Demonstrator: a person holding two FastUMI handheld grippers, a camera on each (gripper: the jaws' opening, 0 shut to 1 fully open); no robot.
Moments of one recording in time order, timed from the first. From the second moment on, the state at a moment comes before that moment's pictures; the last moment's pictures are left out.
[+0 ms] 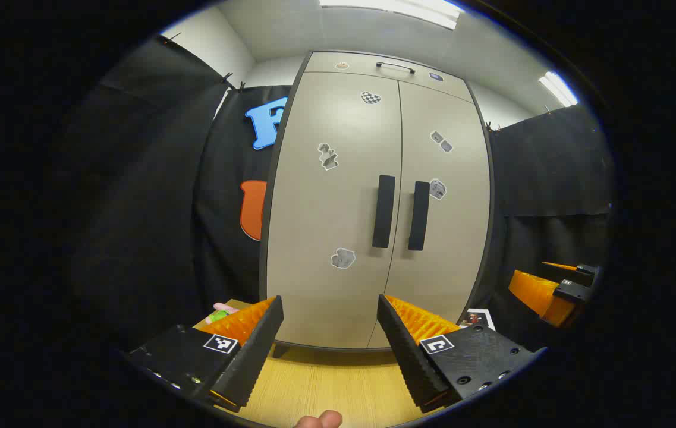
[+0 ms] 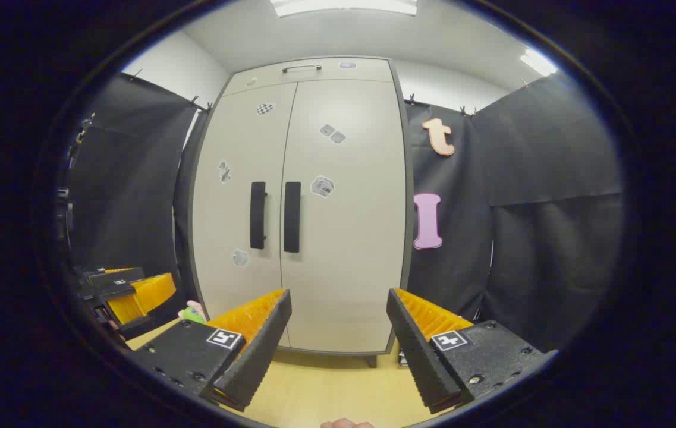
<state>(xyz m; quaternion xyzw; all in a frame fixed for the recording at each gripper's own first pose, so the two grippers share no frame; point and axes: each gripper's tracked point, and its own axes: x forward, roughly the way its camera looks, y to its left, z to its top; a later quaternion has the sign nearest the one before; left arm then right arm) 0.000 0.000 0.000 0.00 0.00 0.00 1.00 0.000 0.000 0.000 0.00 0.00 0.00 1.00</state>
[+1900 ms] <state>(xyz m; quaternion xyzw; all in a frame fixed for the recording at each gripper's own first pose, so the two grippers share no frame) 0.002 0.002 0.014 0.03 -0.03 -0.03 1.00 0.039 0.011 0.028 0.00 -0.02 -0.01 1.00</state>
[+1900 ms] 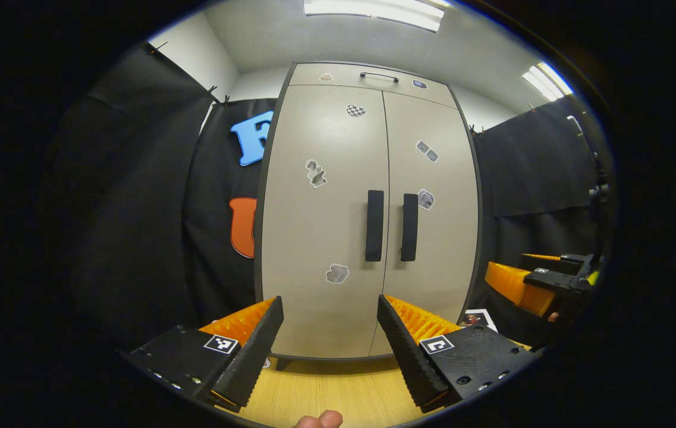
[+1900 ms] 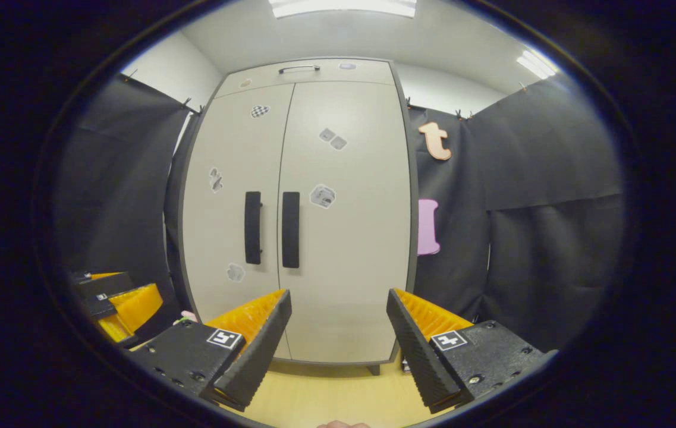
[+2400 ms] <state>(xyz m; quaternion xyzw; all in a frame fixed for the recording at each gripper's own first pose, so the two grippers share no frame) -0.018 0.002 -0.004 0.01 -0.01 -0.05 1.00 0.125 0.044 0.061 0.01 -0.03 0.02 1.00</state>
